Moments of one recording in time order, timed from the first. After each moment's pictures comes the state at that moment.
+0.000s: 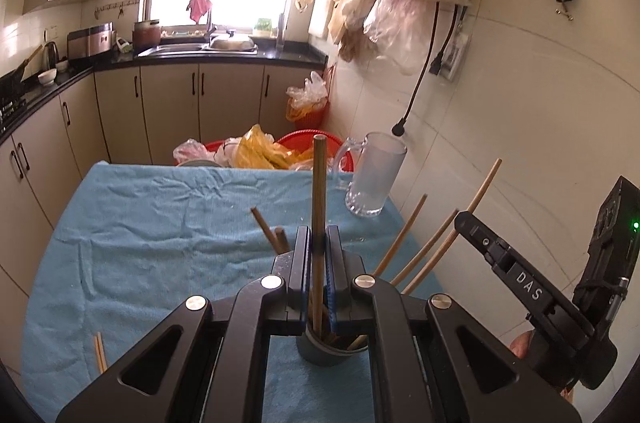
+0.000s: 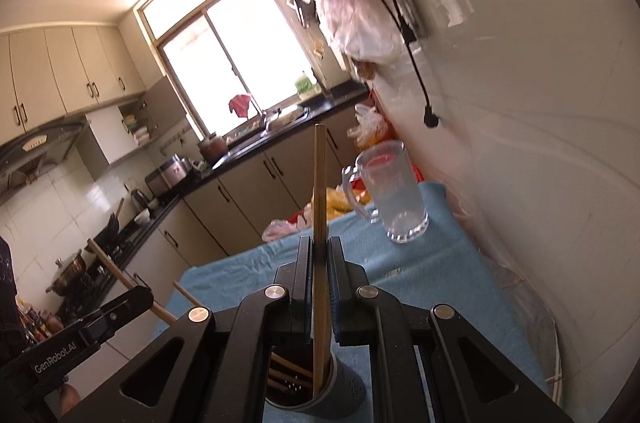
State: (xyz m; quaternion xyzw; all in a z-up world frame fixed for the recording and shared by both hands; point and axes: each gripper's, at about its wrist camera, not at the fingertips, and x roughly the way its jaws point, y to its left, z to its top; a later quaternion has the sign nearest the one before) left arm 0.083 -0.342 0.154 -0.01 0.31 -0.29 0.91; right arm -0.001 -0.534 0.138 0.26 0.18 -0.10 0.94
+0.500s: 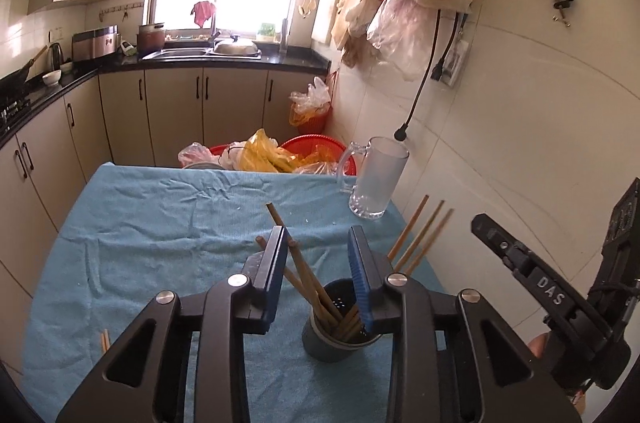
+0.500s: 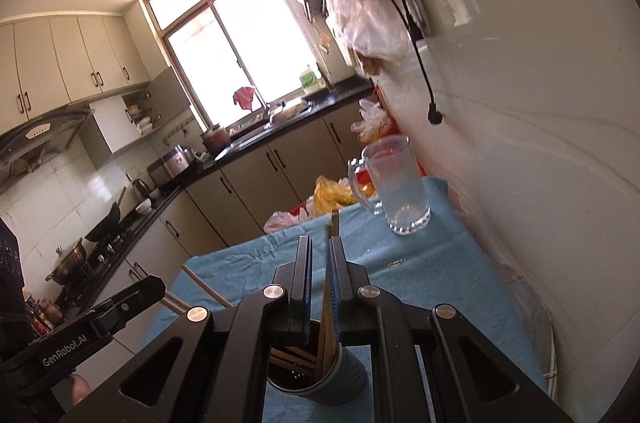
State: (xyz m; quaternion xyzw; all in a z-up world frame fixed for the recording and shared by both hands) left arm 0.070 -0.327 0.163 -0.01 0.30 -0.28 0.91; right arm -0.015 -0.523 0.146 0.24 0.18 -0.09 0.95
